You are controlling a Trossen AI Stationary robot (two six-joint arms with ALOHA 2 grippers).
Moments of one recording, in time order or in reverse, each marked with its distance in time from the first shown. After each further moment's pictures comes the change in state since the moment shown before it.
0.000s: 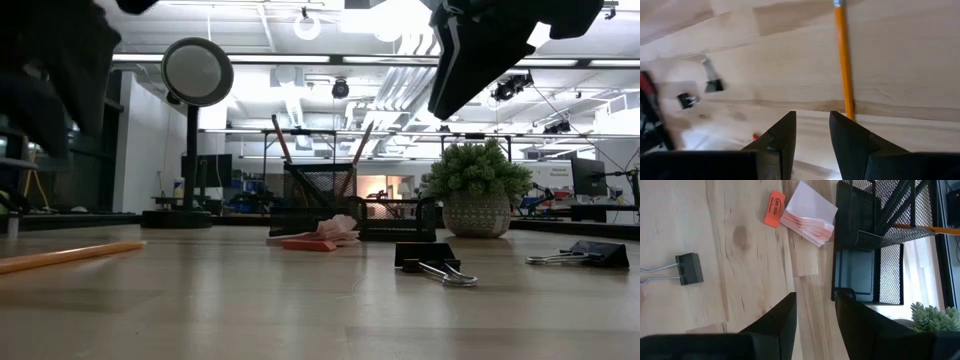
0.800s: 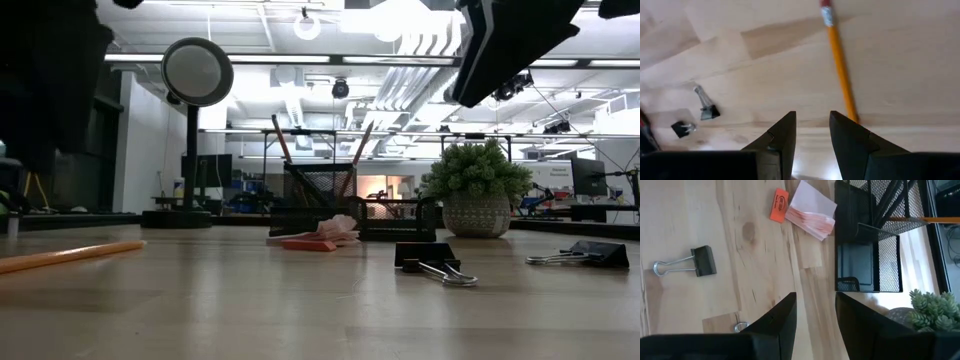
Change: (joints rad) left arm -0.013 0.126 0.120 -0.081 0.027 0.082; right arm 0.090 -0.001 0.000 -0.056 0.057 0.141
